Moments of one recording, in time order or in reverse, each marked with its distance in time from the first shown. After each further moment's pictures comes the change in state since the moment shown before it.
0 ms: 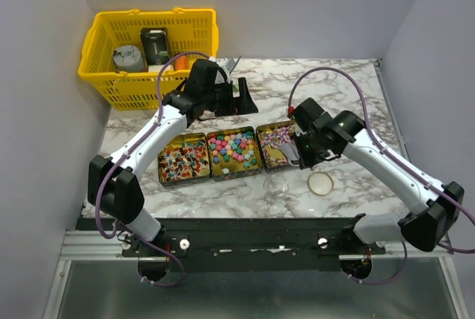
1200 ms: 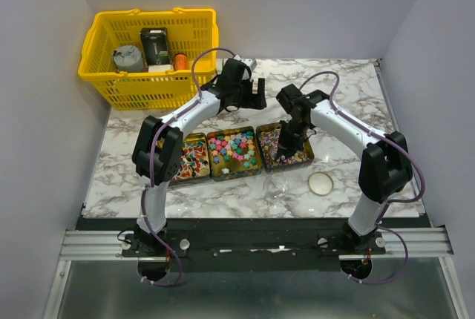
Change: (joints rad) left arm -0.033 0.459 0.251 0.163 -0.224 0.190; right arm -0.199 0.494 0.158 0.066 -0.319 0.488
